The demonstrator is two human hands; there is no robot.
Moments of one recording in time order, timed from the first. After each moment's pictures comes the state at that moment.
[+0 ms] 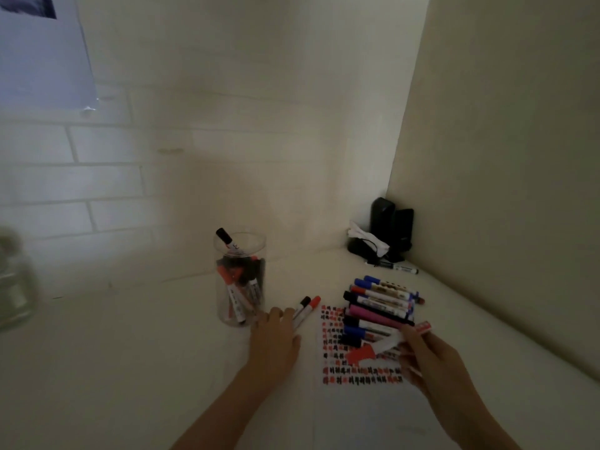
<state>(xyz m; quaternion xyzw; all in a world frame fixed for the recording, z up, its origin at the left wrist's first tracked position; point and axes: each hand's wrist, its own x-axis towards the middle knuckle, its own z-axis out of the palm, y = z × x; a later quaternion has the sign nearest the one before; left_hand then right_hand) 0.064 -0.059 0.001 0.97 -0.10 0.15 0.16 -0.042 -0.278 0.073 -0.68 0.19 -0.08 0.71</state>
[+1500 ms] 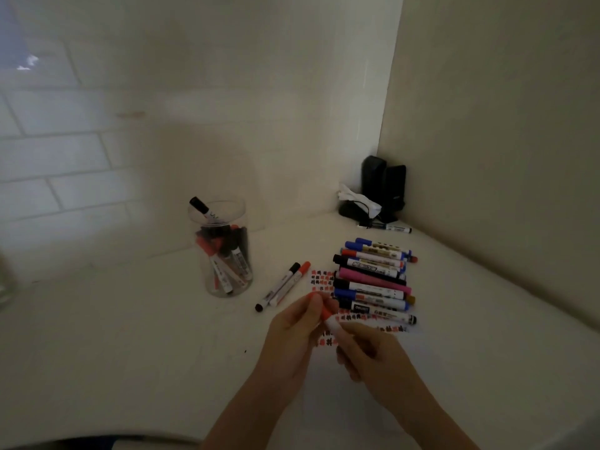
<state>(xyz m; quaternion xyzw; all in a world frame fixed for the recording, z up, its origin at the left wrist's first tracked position) -0.024 -0.097 0.040 0.56 -0.06 -0.09 0.82 -0.069 -0.233 0.050 -0.81 0.01 -0.01 0.58</state>
